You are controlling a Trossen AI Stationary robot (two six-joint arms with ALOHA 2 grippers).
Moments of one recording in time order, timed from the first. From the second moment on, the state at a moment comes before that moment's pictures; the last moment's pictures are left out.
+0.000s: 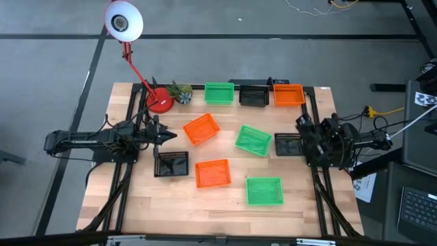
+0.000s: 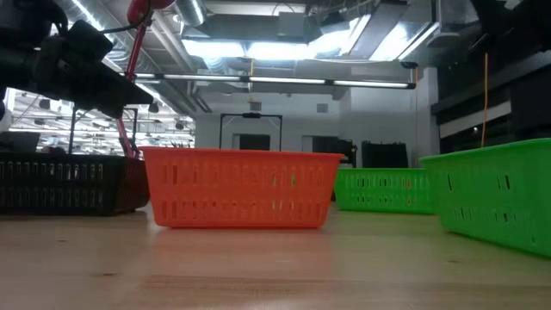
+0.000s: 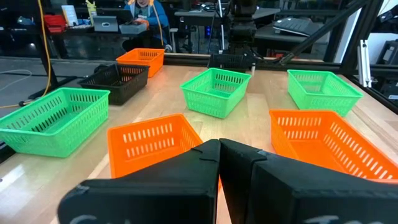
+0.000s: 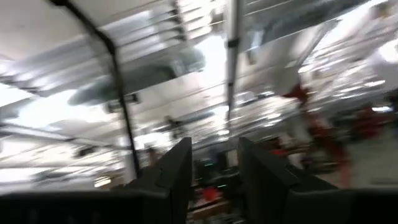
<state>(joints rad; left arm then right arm) 0.12 0.18 0.01 0.12 -0.05 -0.02 0.16 0.00 0.01 0.65 0.09 0.29</state>
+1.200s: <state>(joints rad) 0.12 0.18 0.01 0.26 -0.20 -0.33 0.16 1.06 0.96 -1.12 -0.11 0.57</state>
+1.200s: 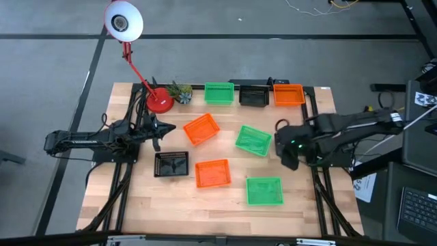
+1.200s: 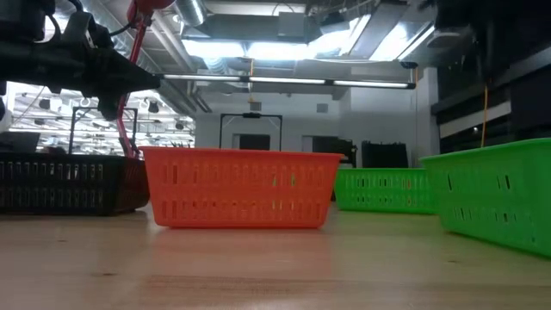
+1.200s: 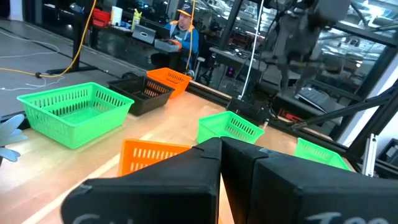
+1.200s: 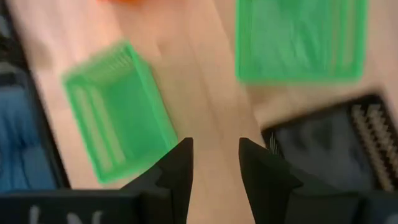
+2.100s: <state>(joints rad) 0.12 0.18 0.01 0.26 -0.20 -0.33 0.16 1.28 0.75 -1.19 0.01 0.51</state>
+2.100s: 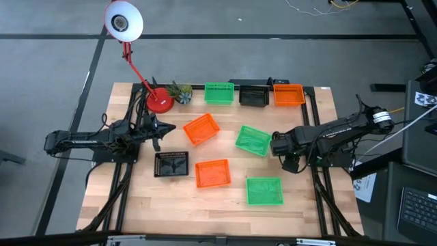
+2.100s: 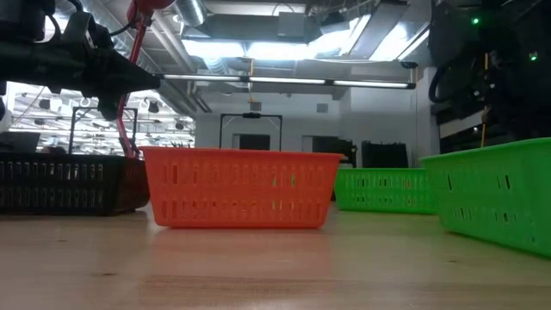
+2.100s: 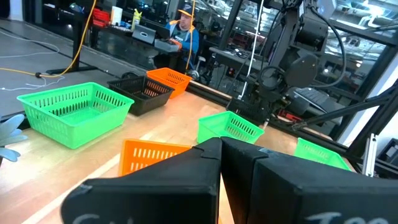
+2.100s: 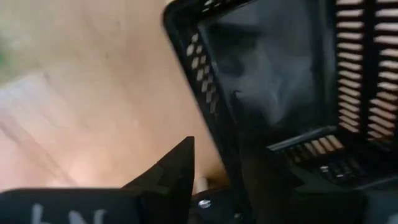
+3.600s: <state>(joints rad) 0.12 0.18 0.01 0.24 -0.20 -0.33 0.16 1.58 0.75 -1.09 0.04 0.52</state>
